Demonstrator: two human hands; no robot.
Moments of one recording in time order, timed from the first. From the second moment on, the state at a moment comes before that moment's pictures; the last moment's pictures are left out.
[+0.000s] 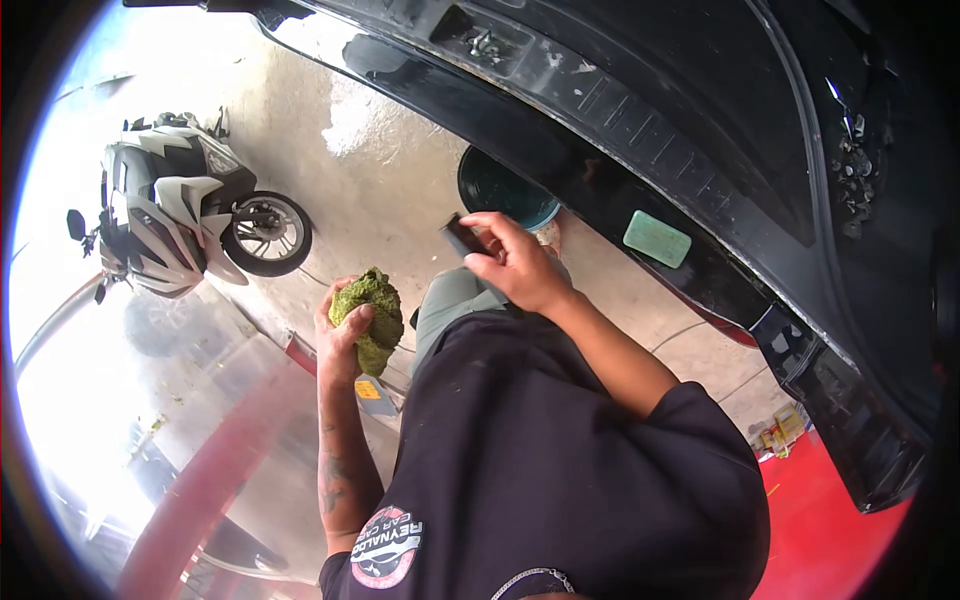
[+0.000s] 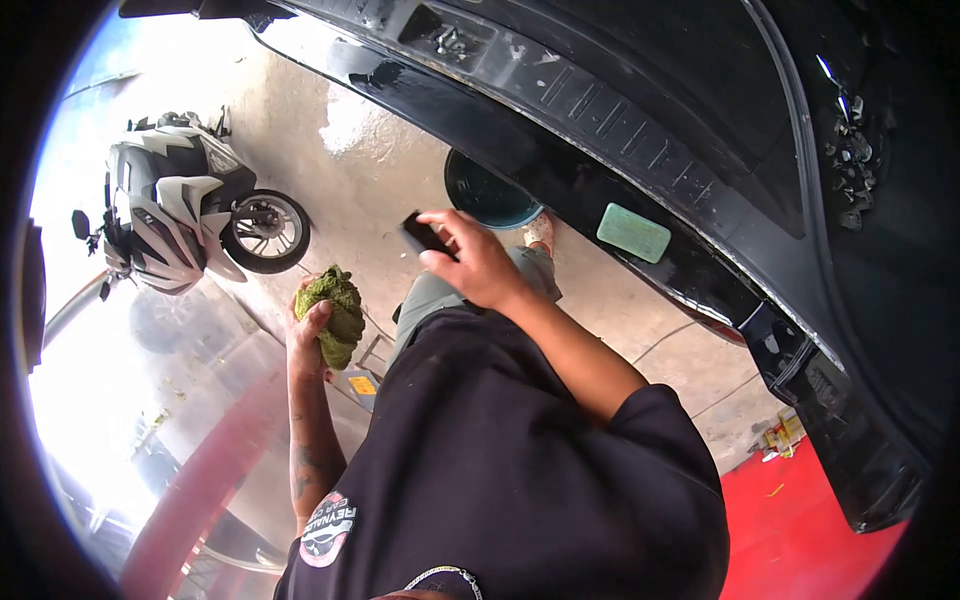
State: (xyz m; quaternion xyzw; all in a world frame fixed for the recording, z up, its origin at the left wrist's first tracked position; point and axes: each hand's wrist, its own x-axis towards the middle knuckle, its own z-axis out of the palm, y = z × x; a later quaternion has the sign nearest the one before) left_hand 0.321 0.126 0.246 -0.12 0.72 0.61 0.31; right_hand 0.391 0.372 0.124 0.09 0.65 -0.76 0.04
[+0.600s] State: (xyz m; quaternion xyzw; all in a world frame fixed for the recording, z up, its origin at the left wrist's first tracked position) left_hand 0.083 0.068 0.148 0.07 0.75 0.45 0.48; right_hand 0.378 0.292 0.061 0.51 0.25 -0.81 -0.13
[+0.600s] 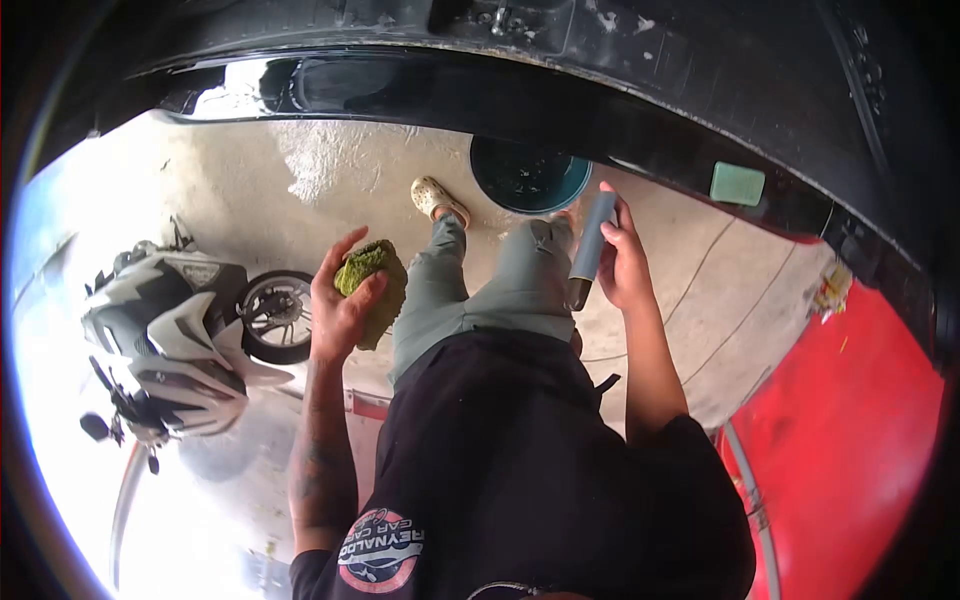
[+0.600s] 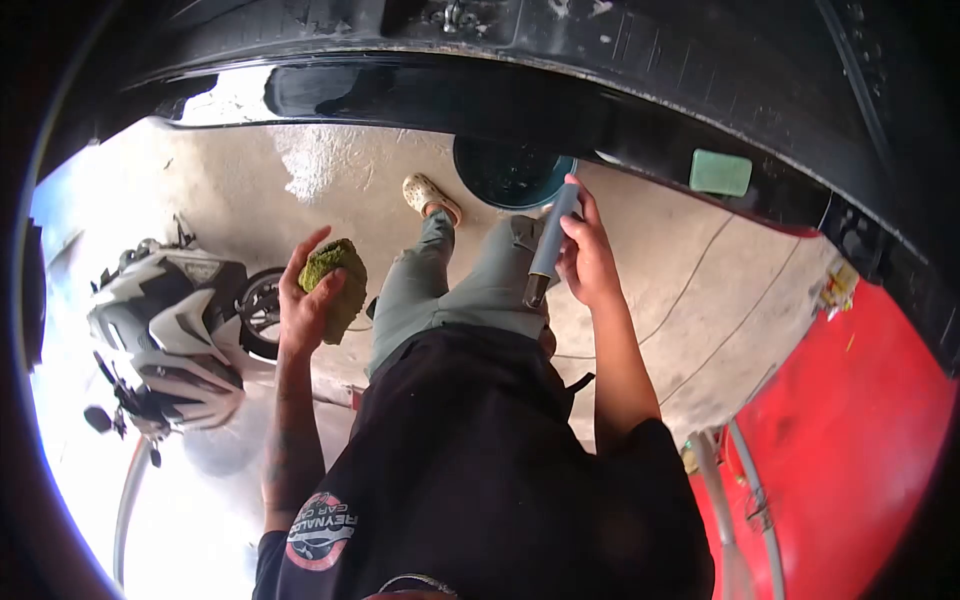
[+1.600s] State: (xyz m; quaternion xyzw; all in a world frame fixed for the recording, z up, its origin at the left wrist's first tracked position) left_hand 0.083 0.223 0.070 0.55 0.77 0.01 0.33; right_hand 0.407 0.203 -0.031 0.66 0.05 -0.74 -0.15
